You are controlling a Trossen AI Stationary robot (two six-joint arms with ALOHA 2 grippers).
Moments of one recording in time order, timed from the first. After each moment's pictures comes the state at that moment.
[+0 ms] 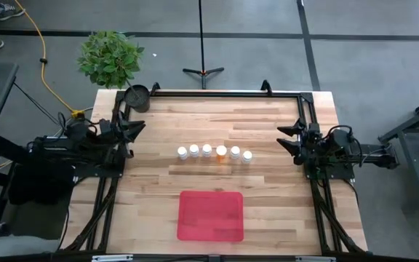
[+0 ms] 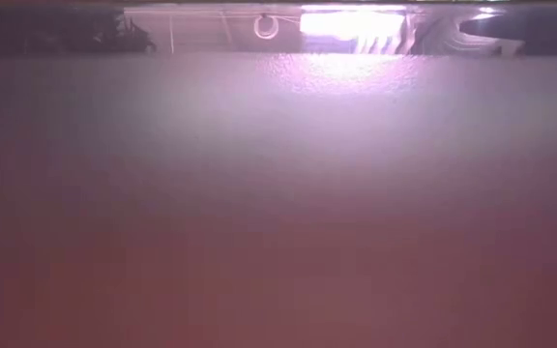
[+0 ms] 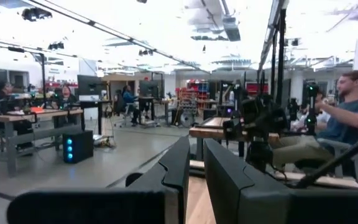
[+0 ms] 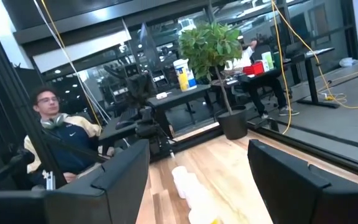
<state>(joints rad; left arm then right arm) -0.07 0.05 0.28 0.09 -0.42 0.13 0.00 0.01 0.15 0.03 0.24 0.30</state>
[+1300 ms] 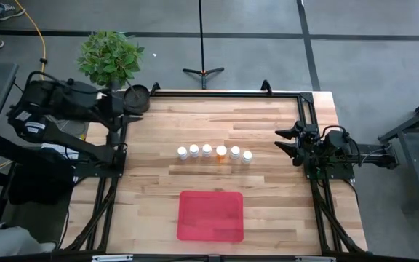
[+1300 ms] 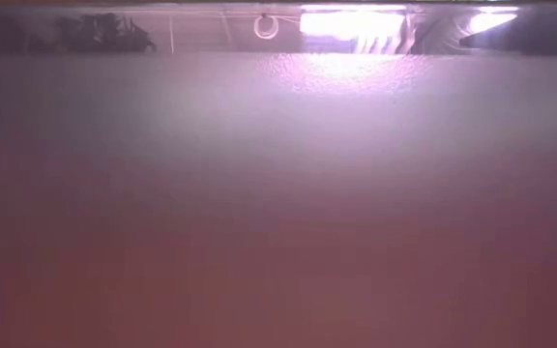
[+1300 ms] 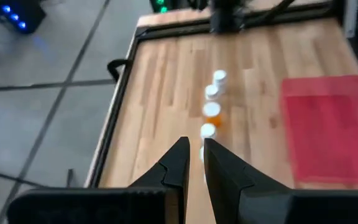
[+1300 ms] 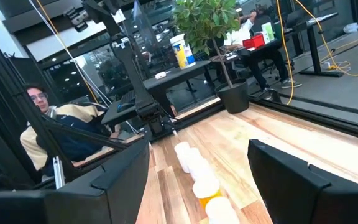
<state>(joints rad) -0.07 1.05 1.79 -1.35 -0.27 0.07 0.00 0.01 0.15 -0.07 0.22 0.39</state>
